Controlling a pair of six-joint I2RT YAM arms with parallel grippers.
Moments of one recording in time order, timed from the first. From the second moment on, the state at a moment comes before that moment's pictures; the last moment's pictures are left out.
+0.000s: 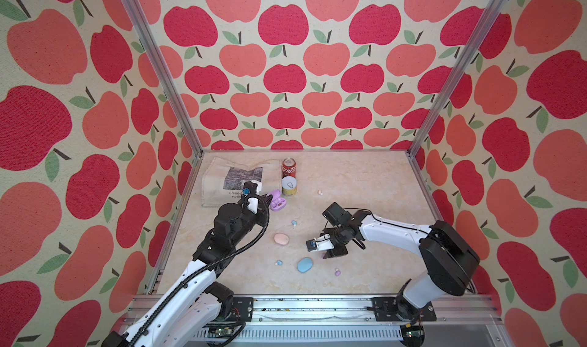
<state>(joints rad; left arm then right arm) -0.48 0.77 0.59 0.01 0.07 -0.12 0.86 1.59 0.90 -0.60 -0.34 -1.07</state>
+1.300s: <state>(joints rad) -0.44 0.84 0.59 0.08 0.11 -0.13 0.90 1.60 0.83 -0.49 -0.32 -1.03</state>
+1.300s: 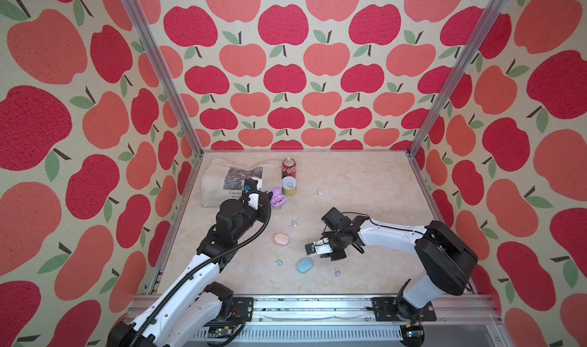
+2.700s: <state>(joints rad) -0.43 0.89 0.59 0.11 0.13 -0.09 0.68 1.89 1.26 -0.70 -0.16 0.25</state>
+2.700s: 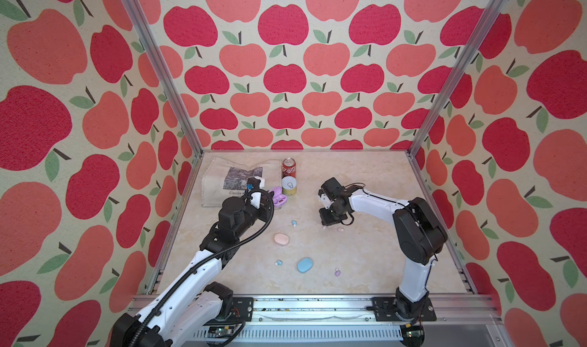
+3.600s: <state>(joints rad) -0.43 0.91 0.60 0.13 0.13 -0.08 0.64 1.90 1.32 -0.79 -0.19 0.54</state>
